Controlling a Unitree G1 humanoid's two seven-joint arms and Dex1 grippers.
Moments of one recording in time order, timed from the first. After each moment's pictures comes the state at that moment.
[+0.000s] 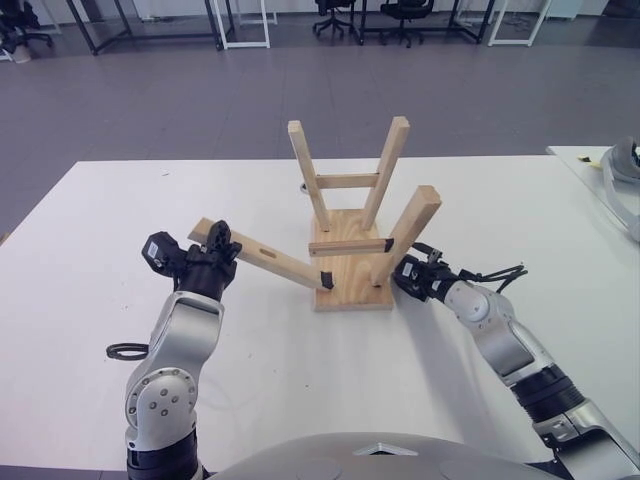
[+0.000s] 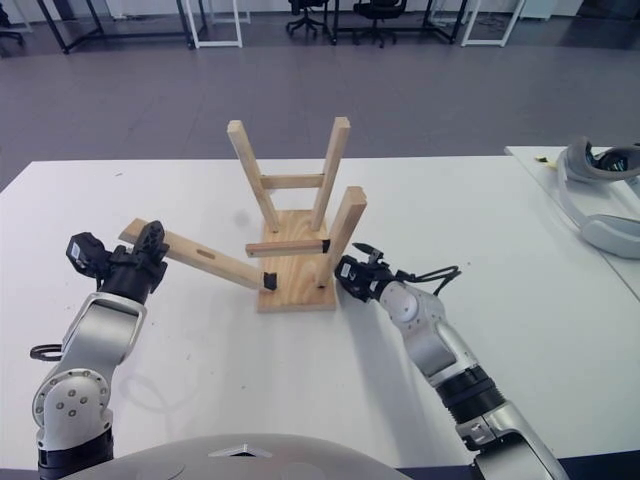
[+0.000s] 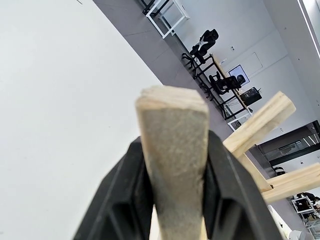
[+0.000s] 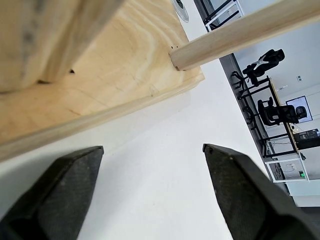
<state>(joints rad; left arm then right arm) 0.10 0.11 0.15 -0.68 -1.16 0.45 0.66 -0.16 -0.52 0.38 -0.01 -0.39 0.25 0.41</state>
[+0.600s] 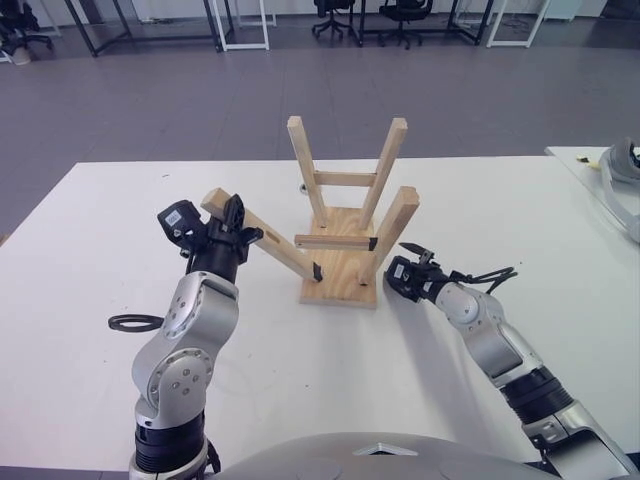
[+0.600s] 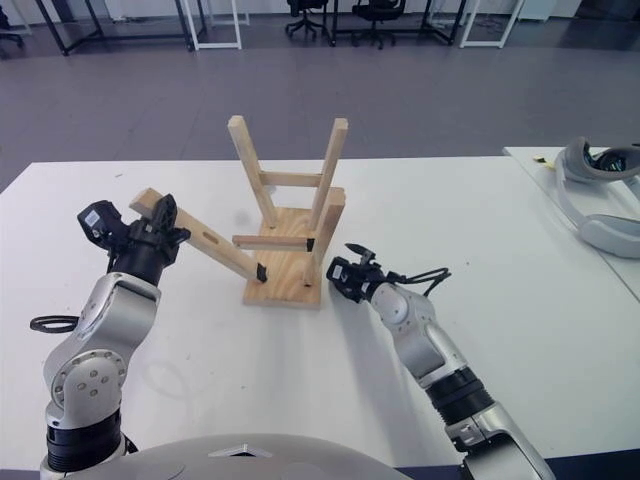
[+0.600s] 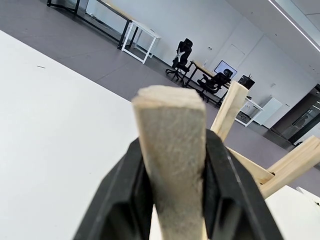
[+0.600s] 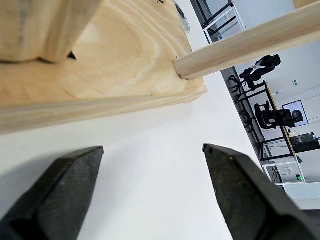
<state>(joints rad) -0.02 0.17 0.05 -0.69 -0.86 0.56 0.53 -0.16 -0.47 0.39 -0.01 -0.44 0.25 0.41</state>
